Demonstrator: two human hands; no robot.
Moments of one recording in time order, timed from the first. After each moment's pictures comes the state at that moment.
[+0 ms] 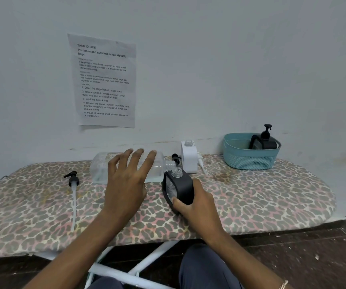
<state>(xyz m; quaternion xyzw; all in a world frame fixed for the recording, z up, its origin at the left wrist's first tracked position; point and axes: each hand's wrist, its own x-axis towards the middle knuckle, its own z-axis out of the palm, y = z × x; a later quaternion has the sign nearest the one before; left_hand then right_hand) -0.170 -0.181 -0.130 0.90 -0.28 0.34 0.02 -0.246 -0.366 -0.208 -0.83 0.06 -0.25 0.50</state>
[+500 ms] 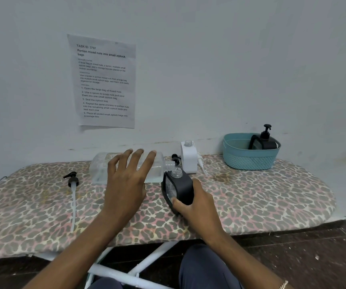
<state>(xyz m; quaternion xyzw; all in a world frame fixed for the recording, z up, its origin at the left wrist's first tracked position) -0.170 -0.181 -0.130 0.90 -0.28 0.34 0.03 -0.246 -0.366 -0.207 -0.82 0.06 -0.25 0.51</state>
